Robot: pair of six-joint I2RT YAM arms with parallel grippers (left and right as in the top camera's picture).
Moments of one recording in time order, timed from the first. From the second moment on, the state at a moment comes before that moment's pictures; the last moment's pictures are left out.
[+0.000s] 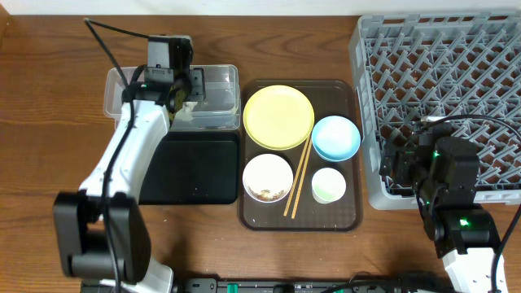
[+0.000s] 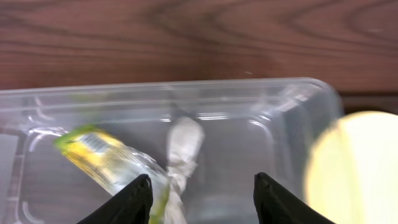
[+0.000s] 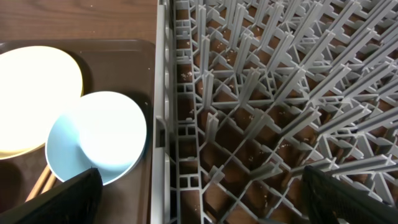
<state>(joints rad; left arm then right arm) -0.10 1.69 1.31 -0.49 0.01 -0.10 0.04 0.87 0.69 -0.49 0.04 0.05</state>
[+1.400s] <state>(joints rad) -0.76 1.93 1.27 -0.80 0.17 -0.44 0.04 0.87 0.69 -0.49 0.04 0.05</state>
